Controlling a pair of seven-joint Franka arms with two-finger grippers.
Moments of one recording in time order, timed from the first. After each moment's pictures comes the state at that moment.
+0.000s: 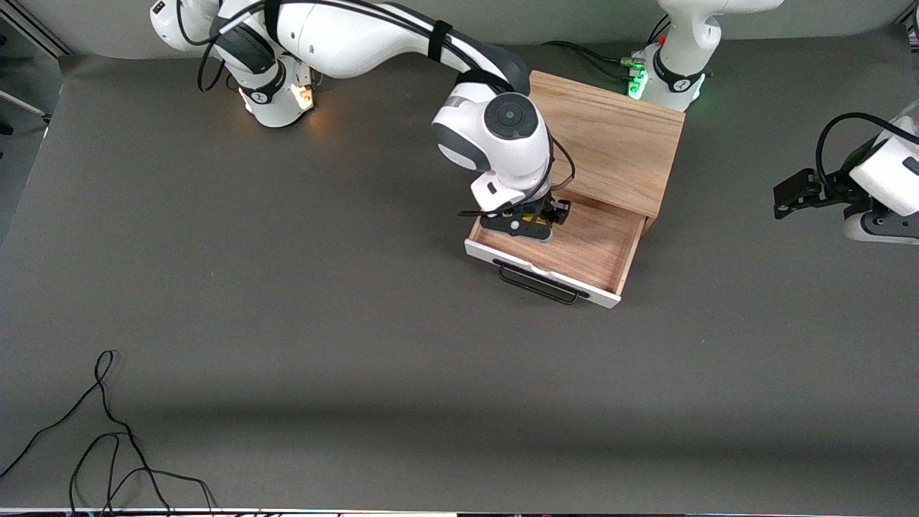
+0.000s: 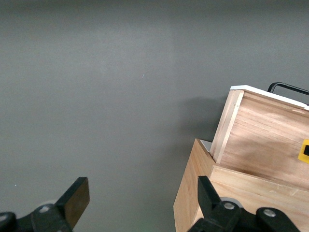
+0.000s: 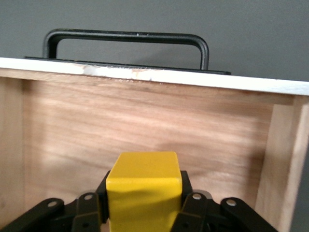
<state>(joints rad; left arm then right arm) -0.05 0.05 -0.01 -1.54 0.02 1.55 0.03 0.74 0.87 0.31 -1.05 -0.15 2.04 1.32</state>
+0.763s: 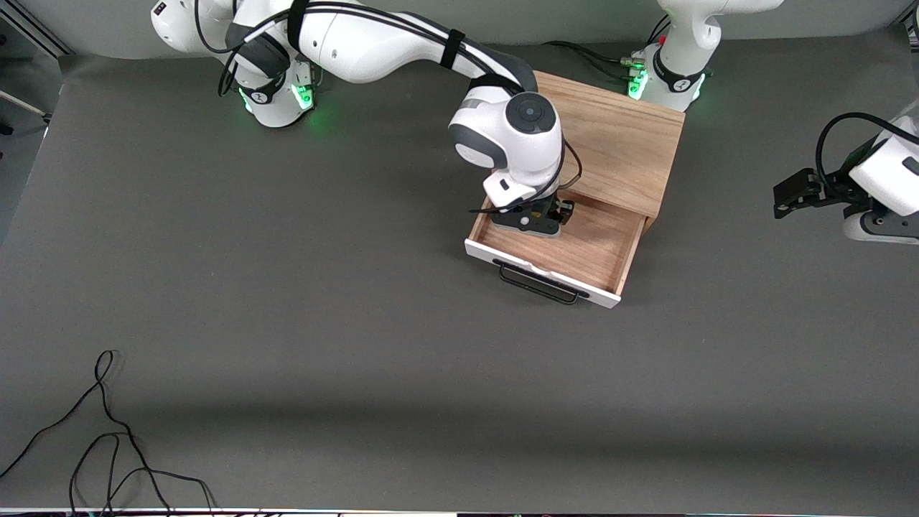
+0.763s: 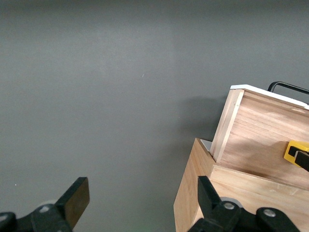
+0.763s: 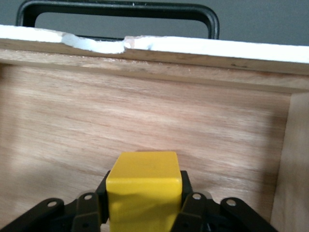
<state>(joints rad) -0.05 0.05 -0.01 -1.54 0.02 1.55 0.03 0.79 0.91 0.31 -1.05 -0.24 2.06 1.38</state>
